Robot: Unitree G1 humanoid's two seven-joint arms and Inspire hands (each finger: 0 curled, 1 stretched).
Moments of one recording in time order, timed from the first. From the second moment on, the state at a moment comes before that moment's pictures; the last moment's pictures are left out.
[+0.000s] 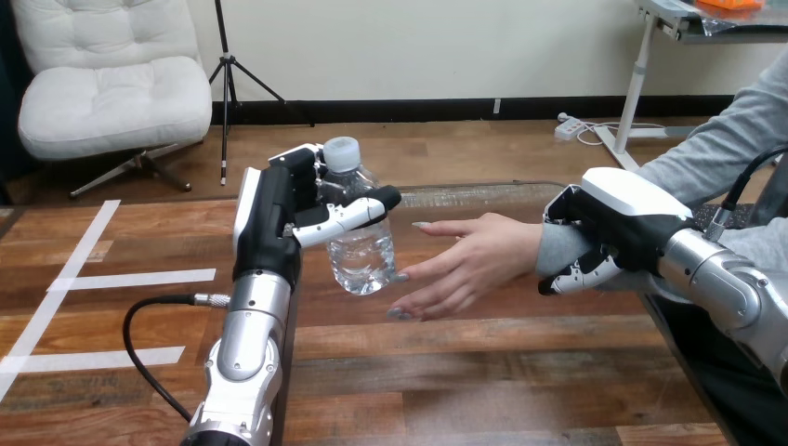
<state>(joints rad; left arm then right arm) -0.53 0.05 0.08 0.91 0.05 -0.56 0.02 -0.78 -0.59 0.39 1.16 -0.59 -0.60 0.03</state>
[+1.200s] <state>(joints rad) -0.53 0.03 0.05 0.91 0.05 -0.55 0.02 -0.78 -0.57 0.39 1.14 -0.59 -0.59 0.03</state>
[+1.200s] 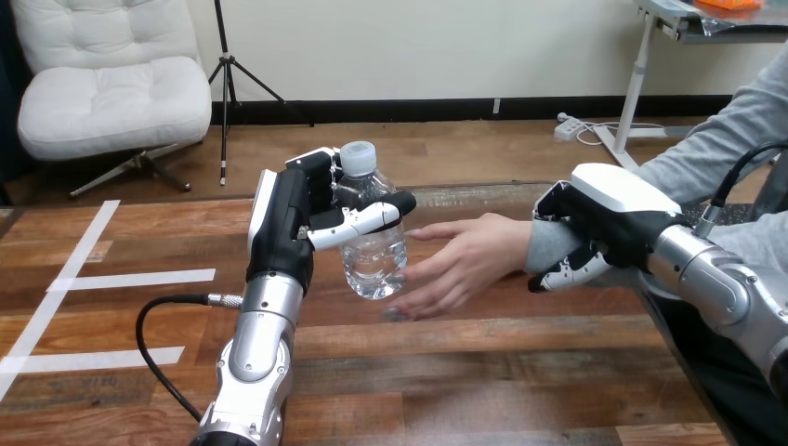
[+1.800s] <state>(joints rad) -0.53 0.03 0.05 0.91 0.05 -0.55 0.02 -0.79 -0.55 0.39 1.14 -0.59 -0.59 0.03</state>
